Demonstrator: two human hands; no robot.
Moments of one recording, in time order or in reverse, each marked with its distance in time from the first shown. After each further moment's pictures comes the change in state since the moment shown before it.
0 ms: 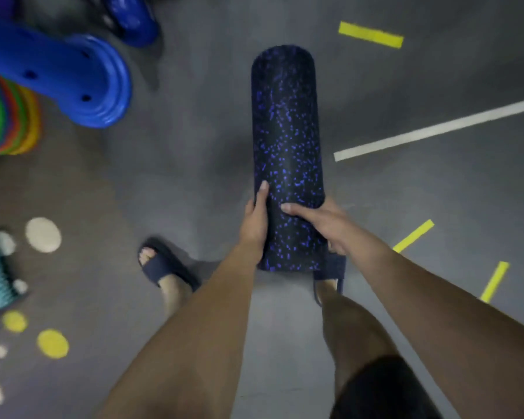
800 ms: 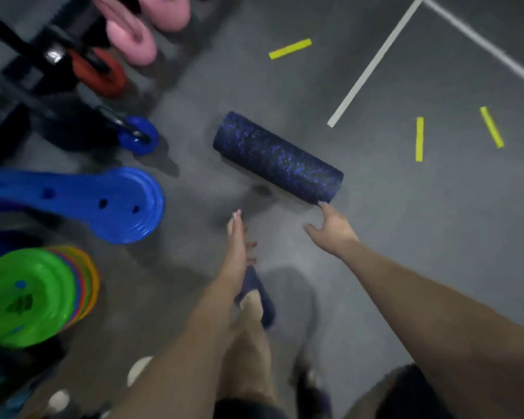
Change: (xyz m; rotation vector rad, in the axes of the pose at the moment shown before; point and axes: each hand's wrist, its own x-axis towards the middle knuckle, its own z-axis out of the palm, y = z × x) left_hand -0.023 0.129 -0.337 0.607 -0.359 0.222; right_hand -0.031 0.039 0.338 -0.276 0.687 0.052
